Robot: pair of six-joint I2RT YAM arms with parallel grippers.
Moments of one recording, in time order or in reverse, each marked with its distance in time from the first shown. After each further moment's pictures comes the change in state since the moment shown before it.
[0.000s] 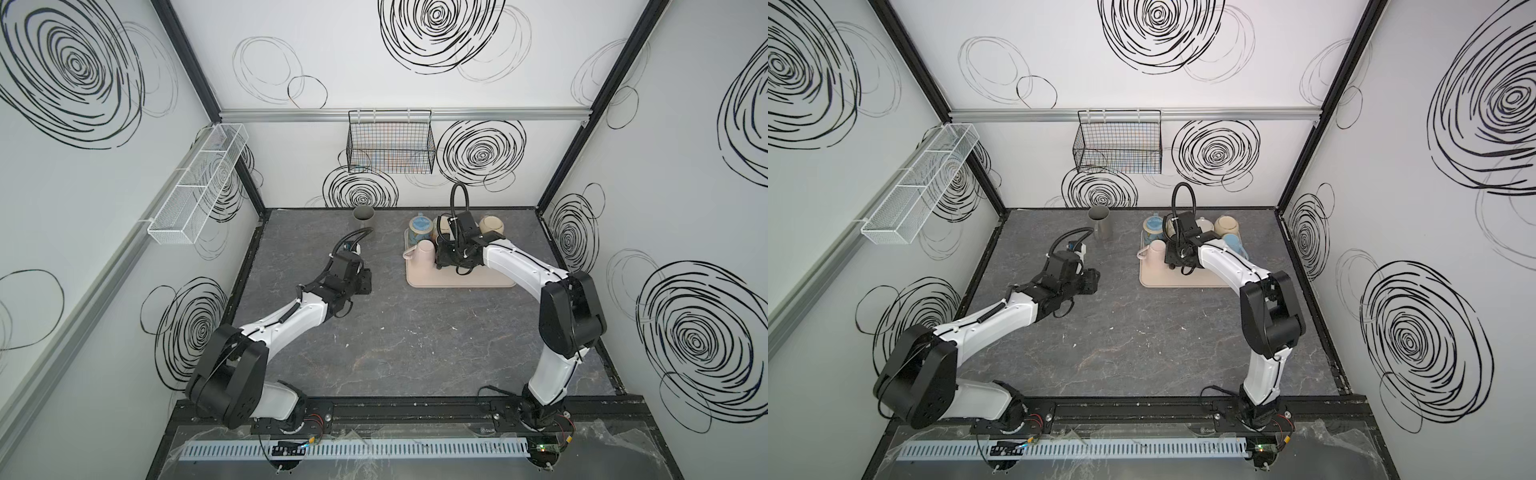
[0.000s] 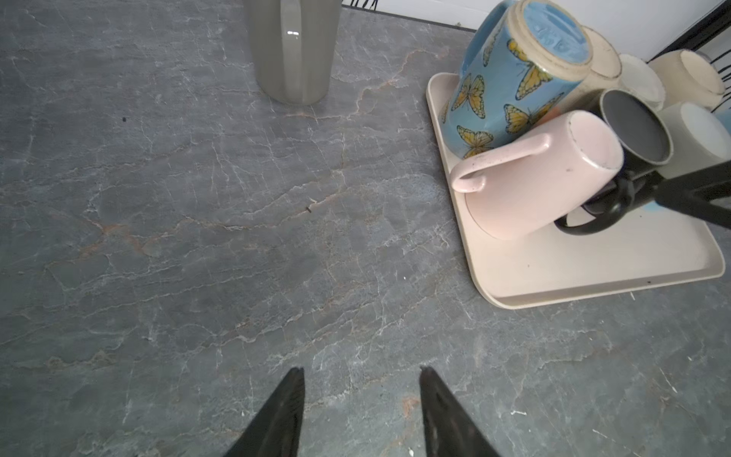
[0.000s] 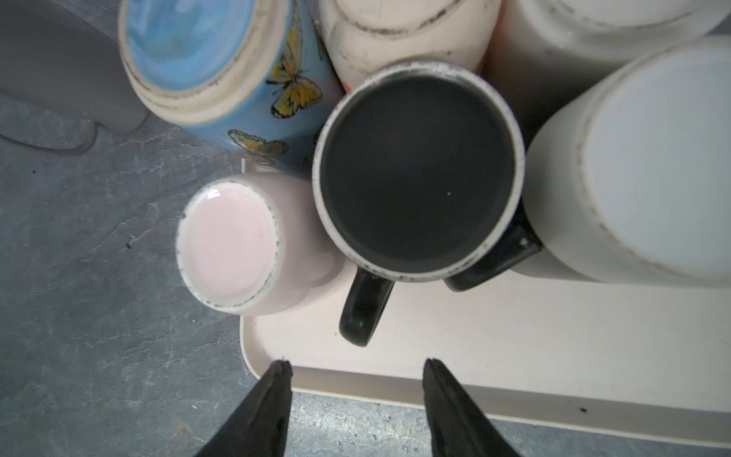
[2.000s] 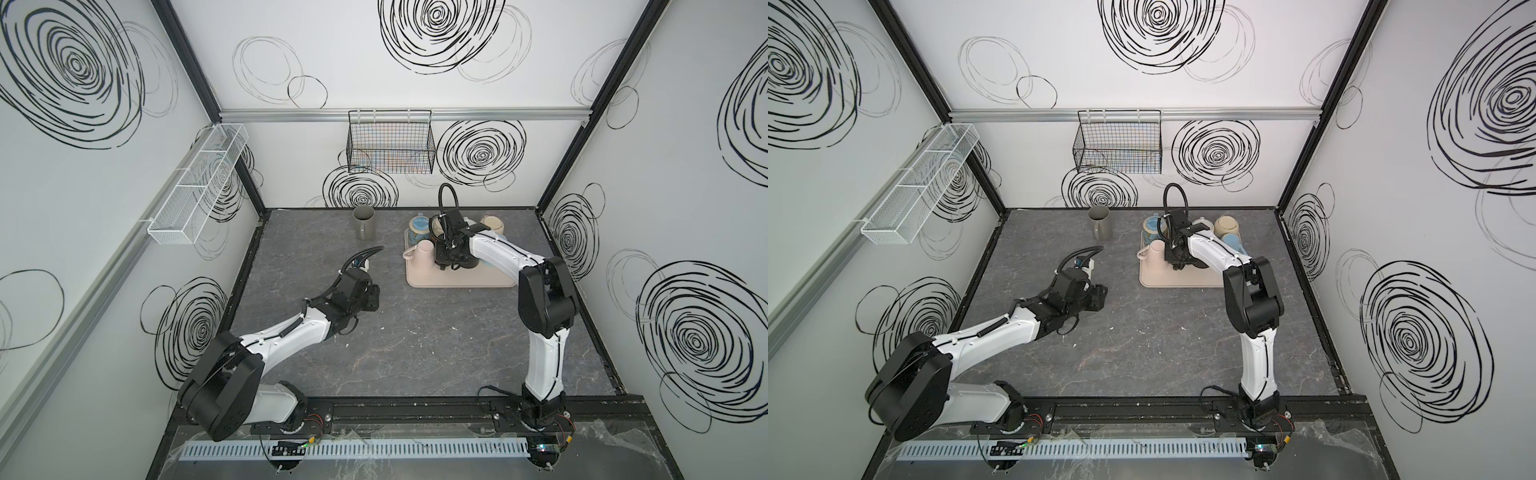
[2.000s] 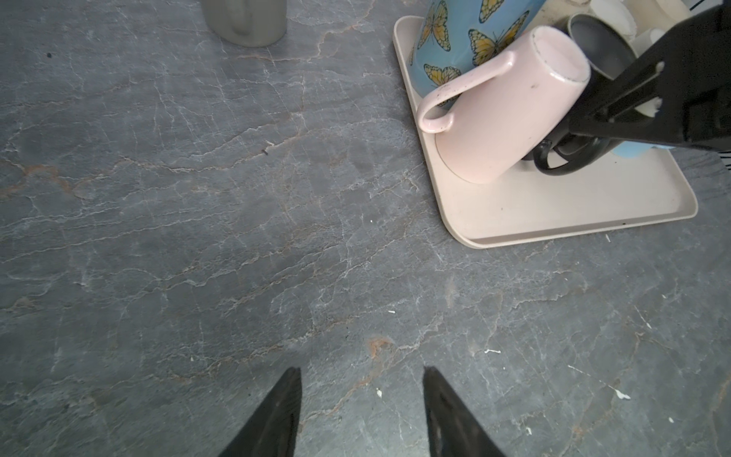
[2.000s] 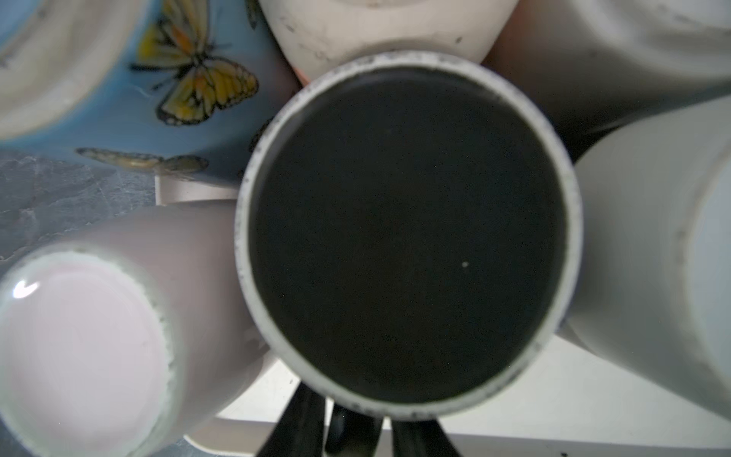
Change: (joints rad) left arm -0.108 -0.047 -0.107 0.048 -0.038 -0.064; right arm -0.016 0.193 0.193 -0.126 0.073 -0.044
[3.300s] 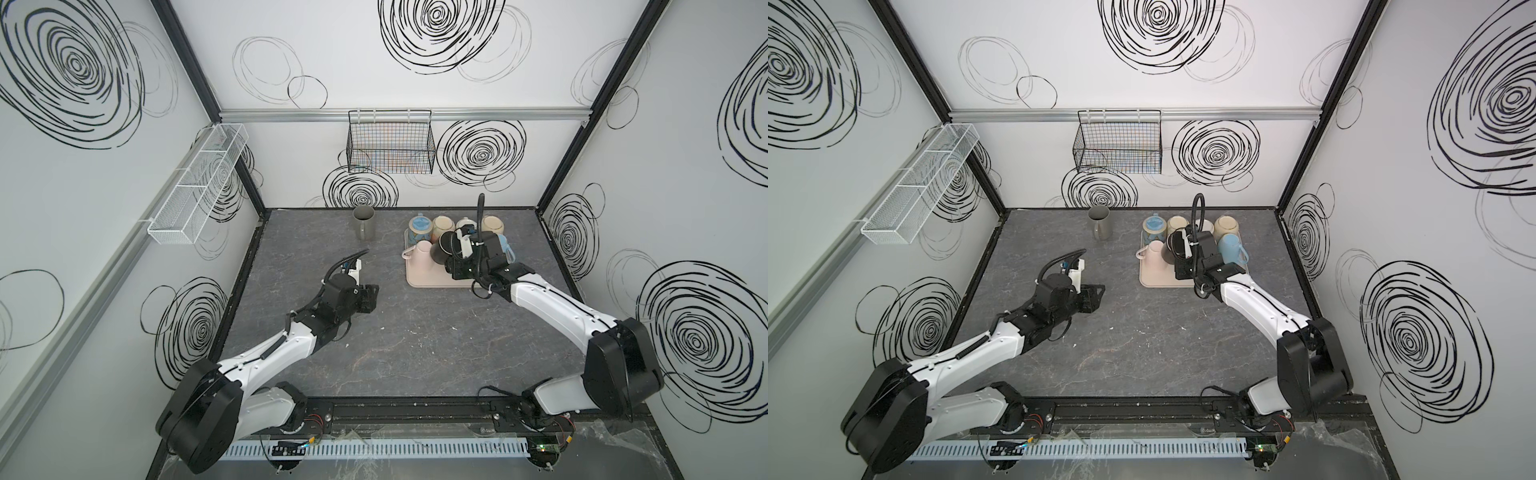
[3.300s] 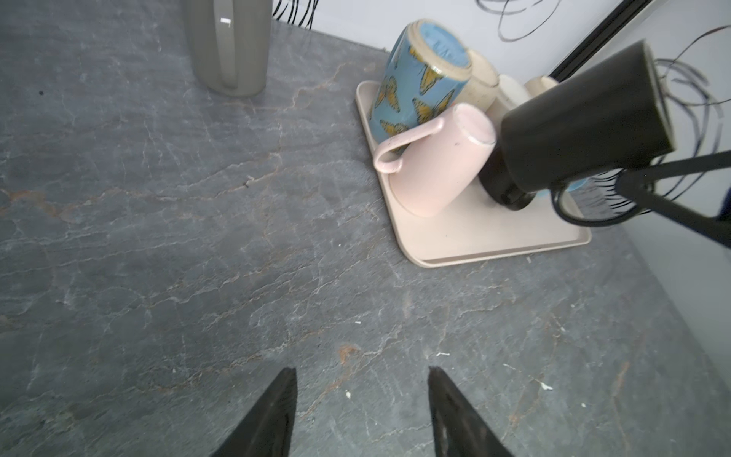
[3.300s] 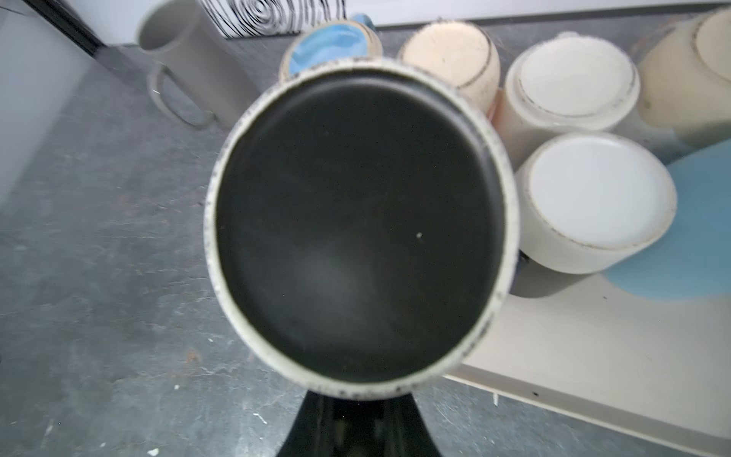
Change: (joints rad) left arm 0.042 -0.195 -0.126 0.142 0.103 -0.026; right arm 0.026 -0.619 -0.636 0.485 -0.156 -0.150
